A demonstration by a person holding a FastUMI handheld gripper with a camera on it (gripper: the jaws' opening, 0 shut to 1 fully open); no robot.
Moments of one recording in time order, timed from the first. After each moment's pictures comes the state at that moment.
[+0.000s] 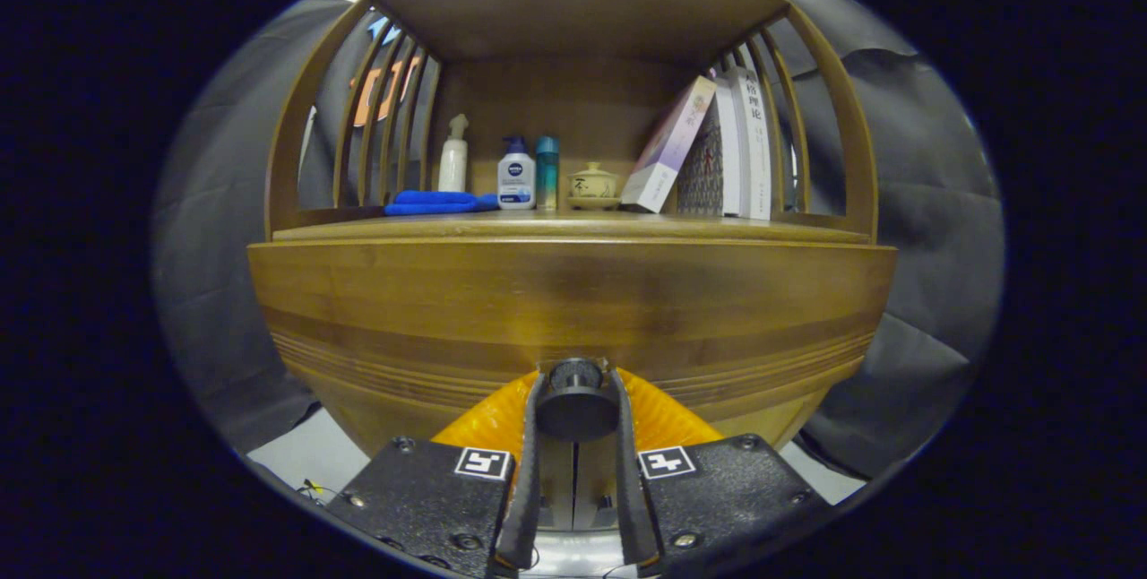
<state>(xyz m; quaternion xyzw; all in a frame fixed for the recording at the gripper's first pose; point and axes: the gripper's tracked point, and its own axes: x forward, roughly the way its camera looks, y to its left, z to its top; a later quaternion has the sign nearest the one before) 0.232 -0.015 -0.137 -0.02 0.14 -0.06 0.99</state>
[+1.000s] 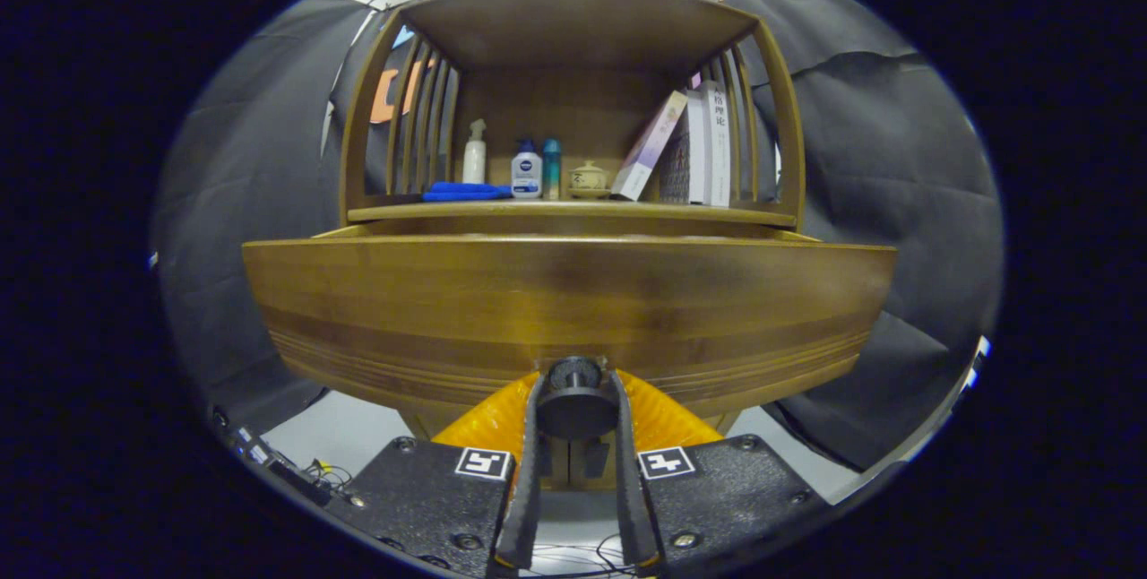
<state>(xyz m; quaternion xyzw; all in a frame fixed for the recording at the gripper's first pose) 0.112 -0.008 -0.137 -0.02 0.16 -0.05 0.99</state>
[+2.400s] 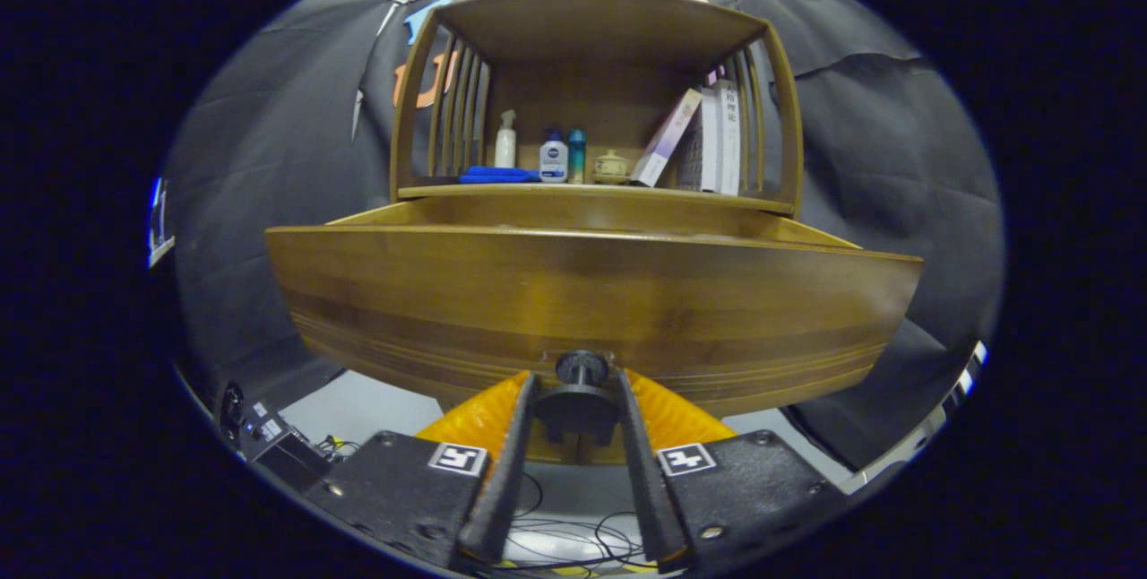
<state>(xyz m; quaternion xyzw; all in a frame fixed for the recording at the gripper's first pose) 0.047 0.003 -0.141 -0.03 0.19 -0.02 0.98</state>
